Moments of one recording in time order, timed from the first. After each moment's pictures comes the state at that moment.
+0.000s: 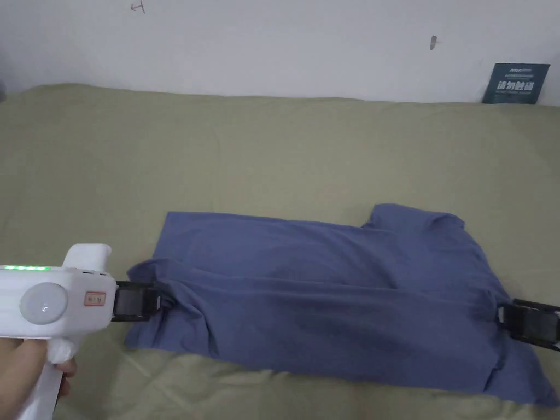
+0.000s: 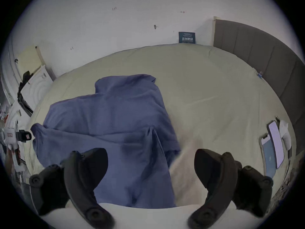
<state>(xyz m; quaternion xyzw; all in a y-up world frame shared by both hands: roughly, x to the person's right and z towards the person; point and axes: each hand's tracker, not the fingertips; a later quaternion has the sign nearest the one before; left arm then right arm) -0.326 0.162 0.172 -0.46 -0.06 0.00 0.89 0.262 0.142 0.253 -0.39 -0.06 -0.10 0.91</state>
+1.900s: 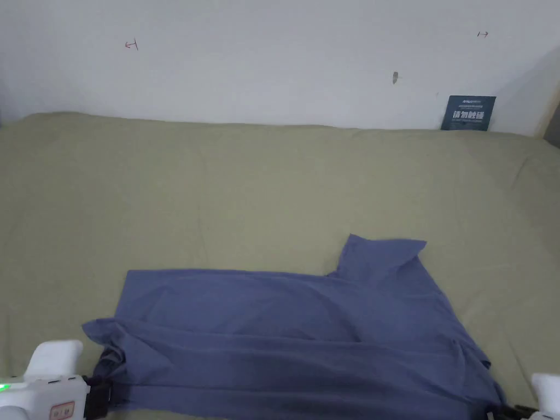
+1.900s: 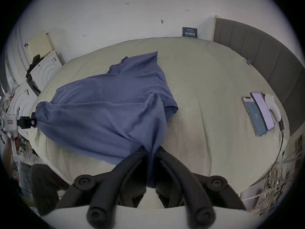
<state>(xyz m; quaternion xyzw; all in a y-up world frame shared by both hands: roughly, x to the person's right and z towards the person) -0.332 0.145 0.329 -0.47 -0.05 0.02 0.88 0.227 0.125 0.415 -0.44 -0.02 -0.07 0.89</state>
